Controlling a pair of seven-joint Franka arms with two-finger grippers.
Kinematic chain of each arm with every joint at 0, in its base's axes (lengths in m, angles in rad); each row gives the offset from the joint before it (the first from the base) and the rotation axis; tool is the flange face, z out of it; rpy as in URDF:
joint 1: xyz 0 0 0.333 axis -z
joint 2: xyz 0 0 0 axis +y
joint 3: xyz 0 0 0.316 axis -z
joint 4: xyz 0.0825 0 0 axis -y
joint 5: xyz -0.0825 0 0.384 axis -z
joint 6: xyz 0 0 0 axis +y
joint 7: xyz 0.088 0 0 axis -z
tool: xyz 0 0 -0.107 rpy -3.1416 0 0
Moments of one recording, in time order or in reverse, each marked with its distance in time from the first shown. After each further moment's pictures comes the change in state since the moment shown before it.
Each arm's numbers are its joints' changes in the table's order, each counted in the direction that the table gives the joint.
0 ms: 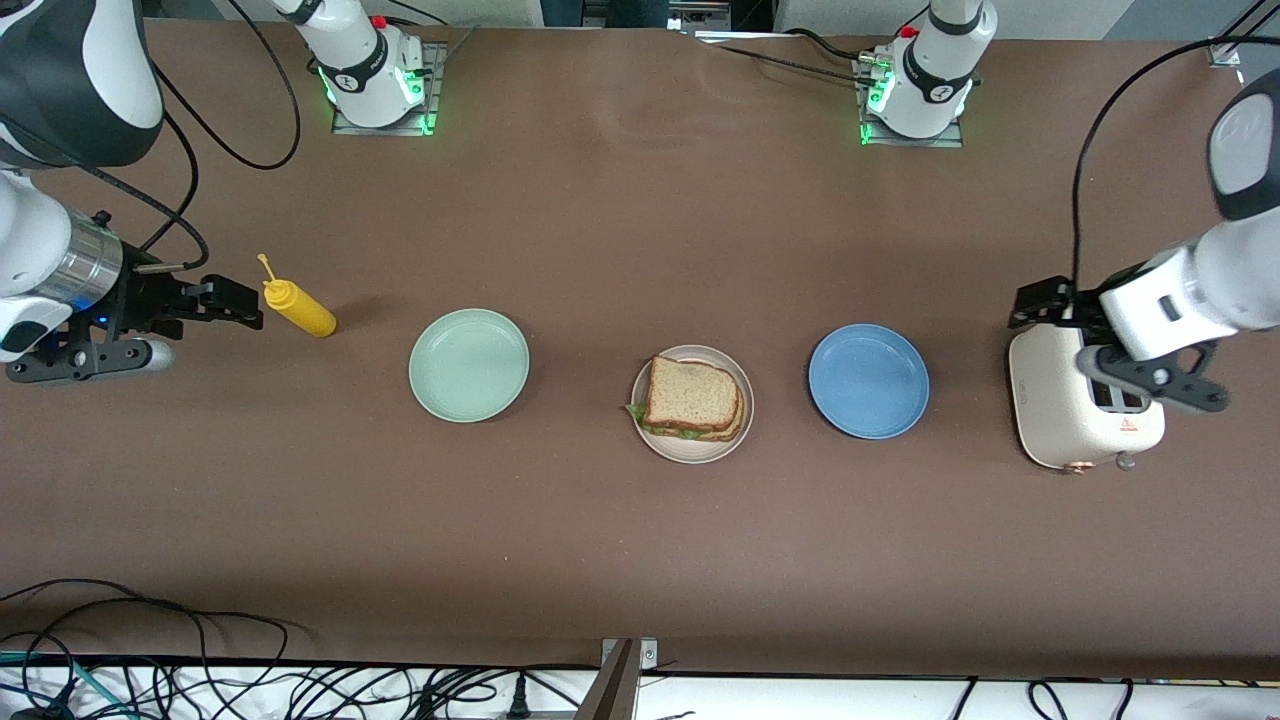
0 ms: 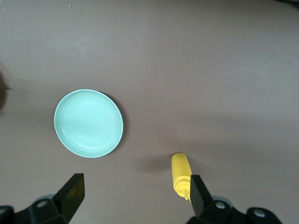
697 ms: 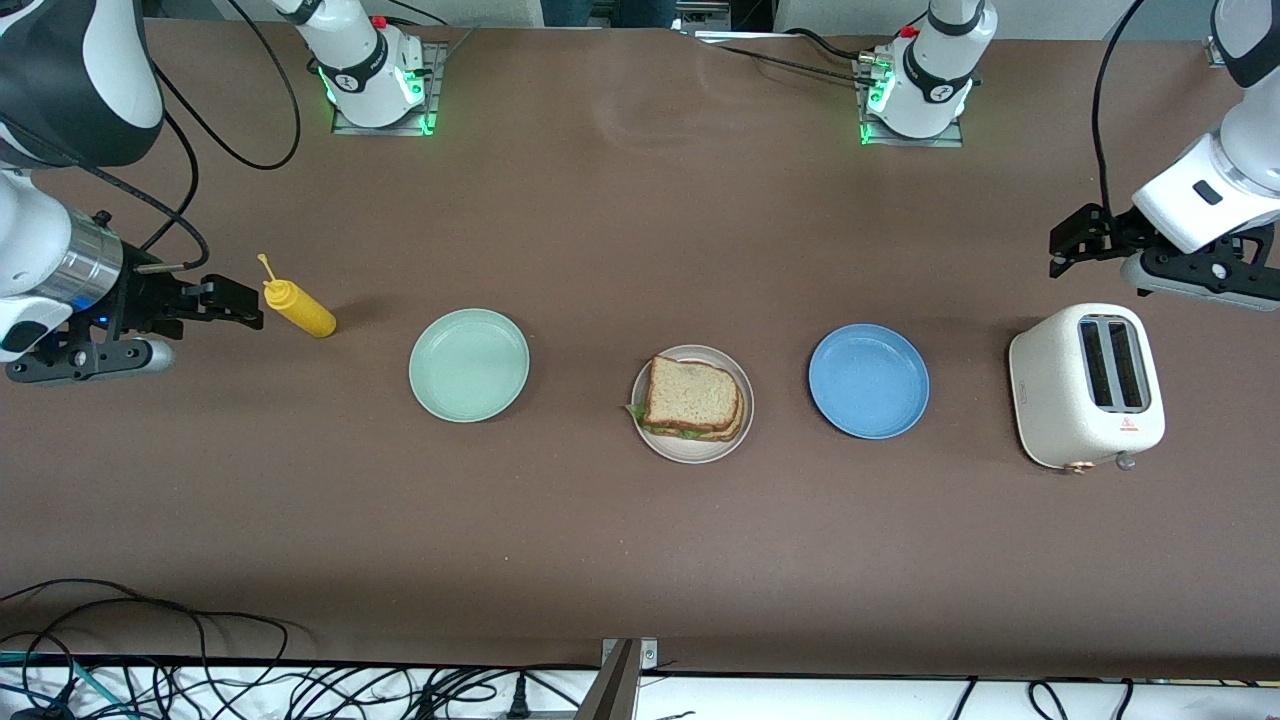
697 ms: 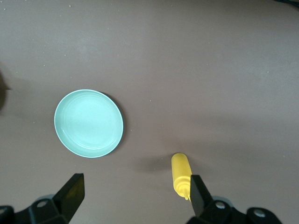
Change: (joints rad) left arm 0.068 -0.244 -0.047 -0.256 -0.078 -0.103 -0.096; right arm 0.000 0.000 0.000 0.000 0.000 0.000 0.000
